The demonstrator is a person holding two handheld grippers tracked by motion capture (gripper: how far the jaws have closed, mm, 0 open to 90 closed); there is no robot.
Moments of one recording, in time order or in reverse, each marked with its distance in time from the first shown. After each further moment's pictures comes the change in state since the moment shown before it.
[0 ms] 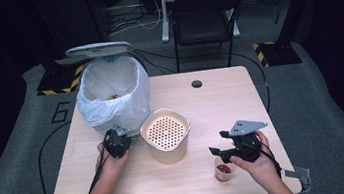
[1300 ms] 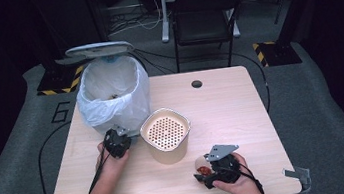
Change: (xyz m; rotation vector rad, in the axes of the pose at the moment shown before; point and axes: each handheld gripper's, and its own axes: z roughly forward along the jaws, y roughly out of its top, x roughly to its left) left arm -0.001 0.000 0.000 0.005 0.011 -0.009; right arm 0.051 -0.044 0.048 0.137 0.085 -0.077
